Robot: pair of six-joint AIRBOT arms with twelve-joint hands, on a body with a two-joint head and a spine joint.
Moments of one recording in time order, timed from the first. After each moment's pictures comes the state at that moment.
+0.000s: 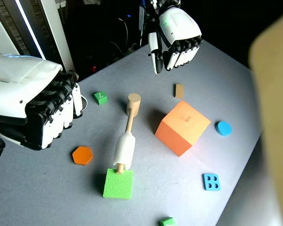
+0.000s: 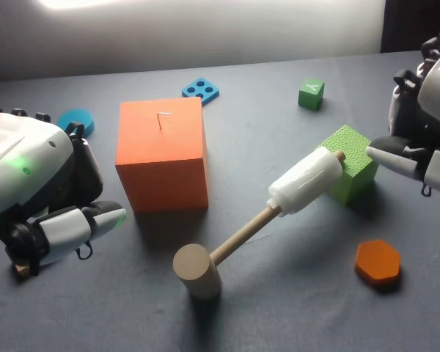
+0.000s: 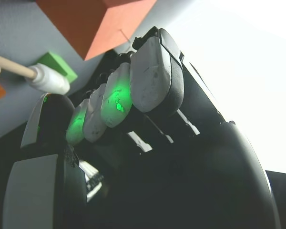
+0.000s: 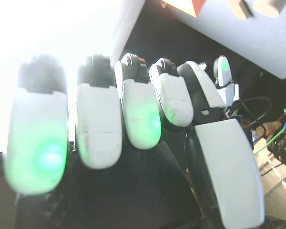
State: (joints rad) left arm 0.71 -0.66 0.57 -0.64 -0.90 1.50; right arm -0.39 -0.63 0.60 0.22 0.53 -1.54
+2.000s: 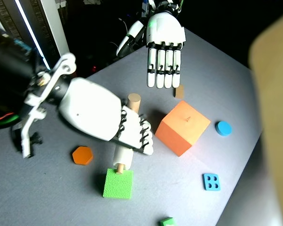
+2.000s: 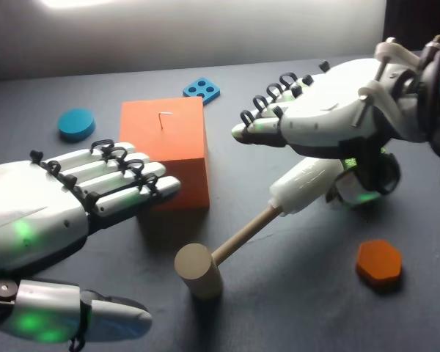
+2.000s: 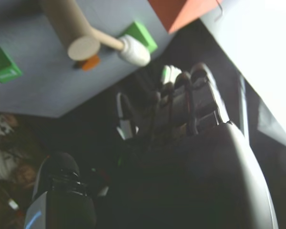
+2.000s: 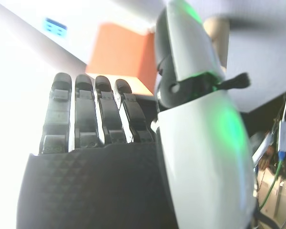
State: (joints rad) left arm 0.82 -0.63 0.74 0.11 -0.70 0.91; right arm -0.05 -1.10 0.88 -0.66 -0.49 -0.46
